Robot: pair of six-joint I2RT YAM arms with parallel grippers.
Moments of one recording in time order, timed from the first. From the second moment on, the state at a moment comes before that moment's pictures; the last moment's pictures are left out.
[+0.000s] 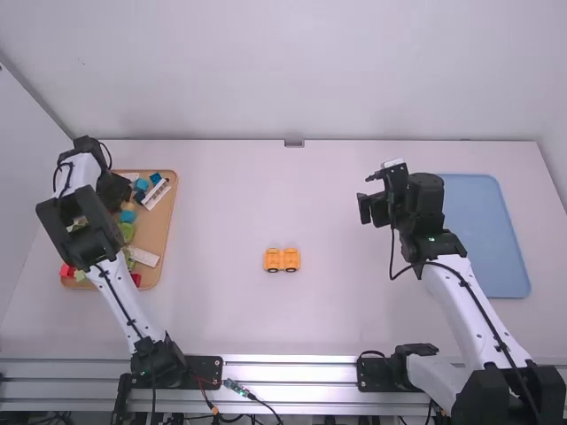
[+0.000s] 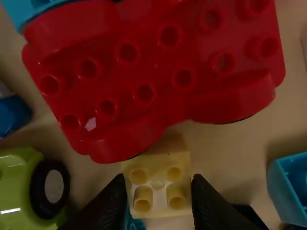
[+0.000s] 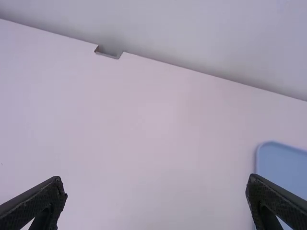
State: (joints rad) left arm 0.54 2.41 2.01 -1.01 -0.06 -0.72; right arm 0.10 1.19 0.79 -0.17 -0.14 -0.21
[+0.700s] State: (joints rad) left arm 0.54 2.41 2.01 -0.97 -0.08 -0.65; right arm 0.10 1.19 0.79 -0.18 -0.14 -0.21
